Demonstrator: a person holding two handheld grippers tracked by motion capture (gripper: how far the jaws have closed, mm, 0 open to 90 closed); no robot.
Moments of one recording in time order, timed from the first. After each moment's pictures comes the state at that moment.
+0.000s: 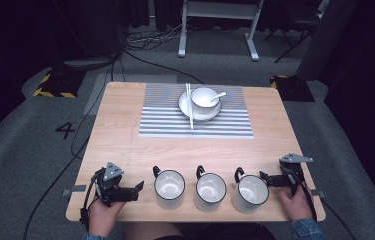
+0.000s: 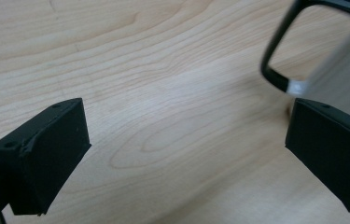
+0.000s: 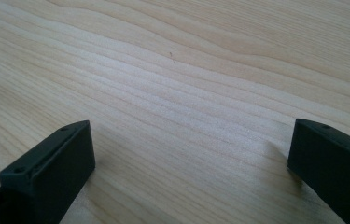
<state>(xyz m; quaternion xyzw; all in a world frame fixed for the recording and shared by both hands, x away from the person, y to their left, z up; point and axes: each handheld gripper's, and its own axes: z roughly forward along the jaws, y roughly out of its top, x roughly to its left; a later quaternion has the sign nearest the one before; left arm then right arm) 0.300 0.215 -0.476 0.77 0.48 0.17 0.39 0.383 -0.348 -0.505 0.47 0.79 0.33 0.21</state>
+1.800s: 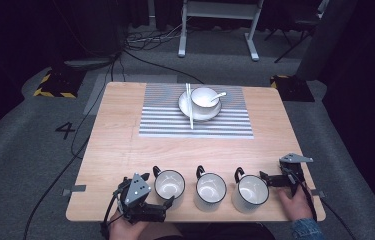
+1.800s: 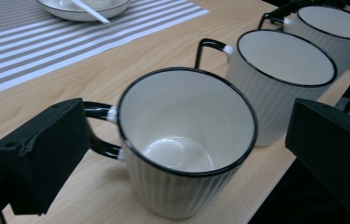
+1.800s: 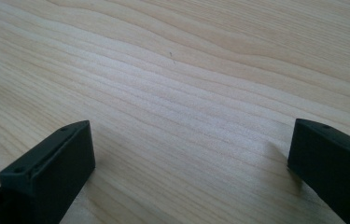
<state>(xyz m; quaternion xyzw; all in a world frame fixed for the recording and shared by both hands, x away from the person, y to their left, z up) 0.248 0.135 -0.423 0.78 0.37 0.17 0.47 0.383 -0.348 -0.505 0.47 0.79 0.33 0.21</state>
